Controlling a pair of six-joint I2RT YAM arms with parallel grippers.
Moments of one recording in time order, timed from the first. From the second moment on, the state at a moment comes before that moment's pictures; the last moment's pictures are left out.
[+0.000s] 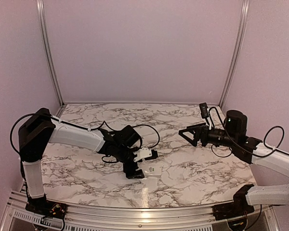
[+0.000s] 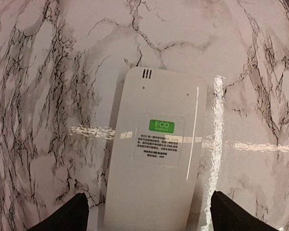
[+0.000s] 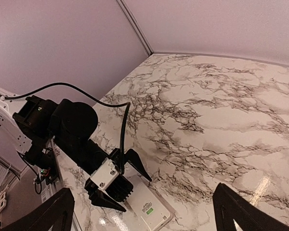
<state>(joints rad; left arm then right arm) -0.97 1.94 1.21 -0.28 0.26 0.41 0.48 1.00 0.58 0.15 -0.55 0.37</state>
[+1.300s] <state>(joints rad) -0.98 1.52 1.02 0.32 0.74 0.05 0.64 0.79 0.48 0.40 -0.73 0.39</state>
